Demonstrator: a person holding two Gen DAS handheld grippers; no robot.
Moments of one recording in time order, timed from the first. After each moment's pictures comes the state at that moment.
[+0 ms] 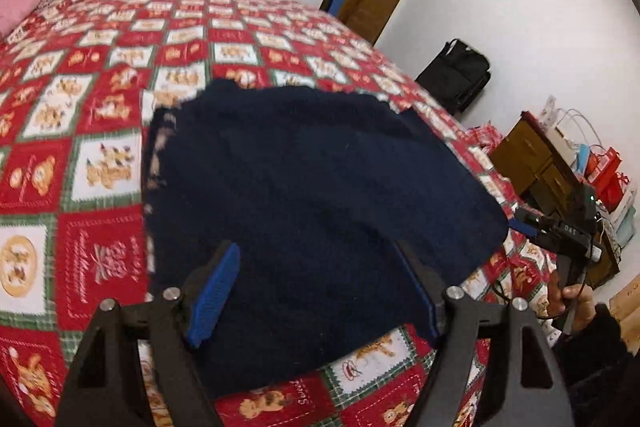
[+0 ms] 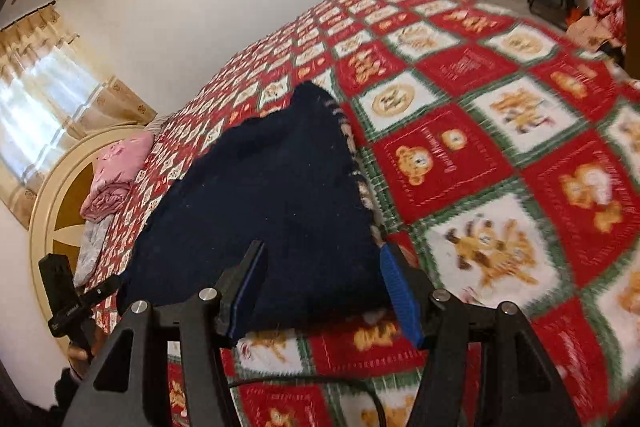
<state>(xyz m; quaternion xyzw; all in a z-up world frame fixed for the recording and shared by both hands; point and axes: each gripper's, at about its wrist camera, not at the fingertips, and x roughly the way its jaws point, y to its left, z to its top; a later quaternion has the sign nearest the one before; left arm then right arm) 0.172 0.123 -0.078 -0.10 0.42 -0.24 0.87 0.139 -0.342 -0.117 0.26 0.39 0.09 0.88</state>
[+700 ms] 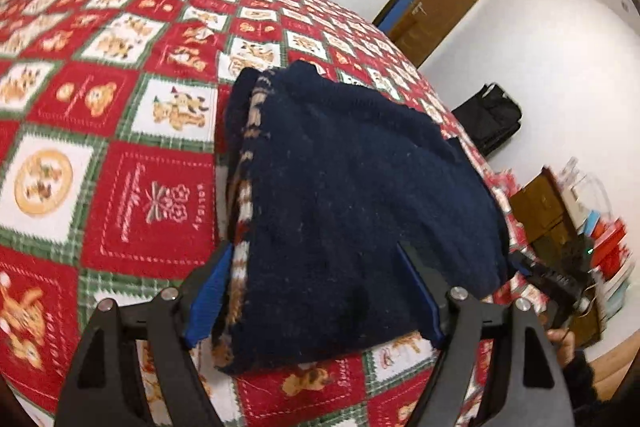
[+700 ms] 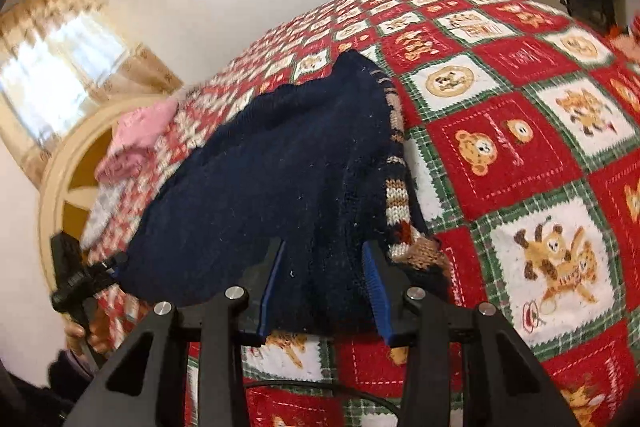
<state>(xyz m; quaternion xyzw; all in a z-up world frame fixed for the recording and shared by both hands) 0.157 0.173 -0.105 -0.21 0.42 -0.19 0.86 0.155 -0.306 -0.124 0.20 0.40 0.15 0.88</state>
